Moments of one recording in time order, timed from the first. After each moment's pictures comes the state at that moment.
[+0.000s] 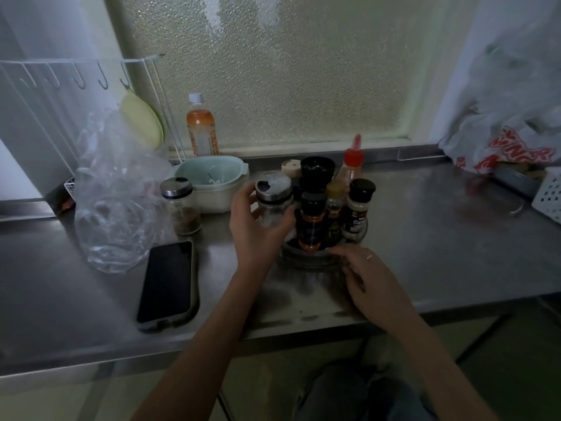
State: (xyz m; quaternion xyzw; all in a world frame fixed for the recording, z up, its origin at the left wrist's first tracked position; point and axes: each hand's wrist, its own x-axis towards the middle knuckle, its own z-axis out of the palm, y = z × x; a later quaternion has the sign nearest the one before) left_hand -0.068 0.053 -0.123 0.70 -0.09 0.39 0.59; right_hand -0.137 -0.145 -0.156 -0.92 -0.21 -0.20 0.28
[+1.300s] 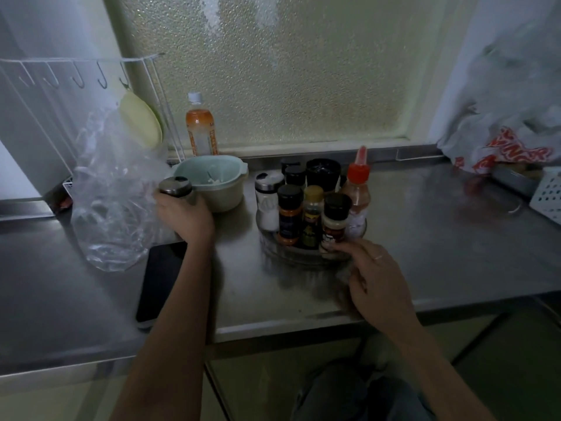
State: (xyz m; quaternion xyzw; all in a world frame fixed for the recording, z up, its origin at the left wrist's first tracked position) left_hand -0.004 0.145 -0.122 0.71 0.25 0.41 0.52; right_hand -0.145 -0.142 -0.153 -0.91 -0.16 -0.28 0.25
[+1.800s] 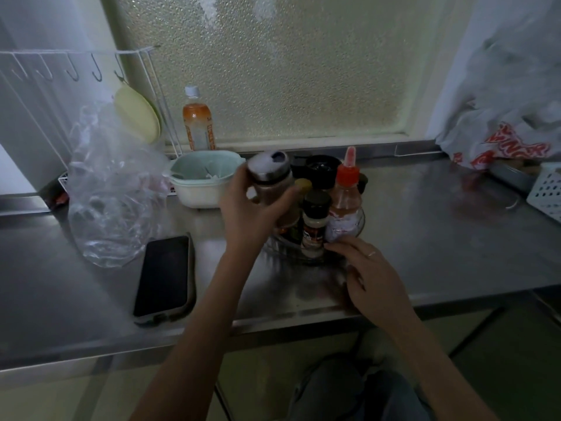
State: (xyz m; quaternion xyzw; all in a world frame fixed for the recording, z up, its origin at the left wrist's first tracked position) left_hand -0.084 0.059 -0.082 0.71 -0.12 0.36 0.59; right_hand -0.149 -0.141 -0.152 -0.92 -0.17 -0.23 0.25
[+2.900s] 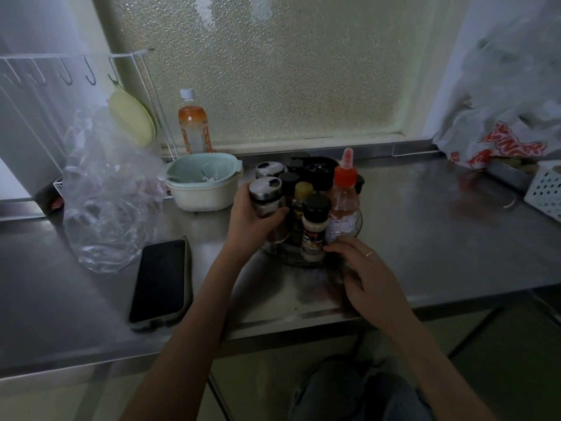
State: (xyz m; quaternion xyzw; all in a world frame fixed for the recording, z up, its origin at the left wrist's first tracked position) left_hand -0.050 0.069 -0.116 0.76 -0.12 0.20 0.60; right_hand -0.147 -0.142 -0.150 -0.92 -0.17 -0.20 0.29
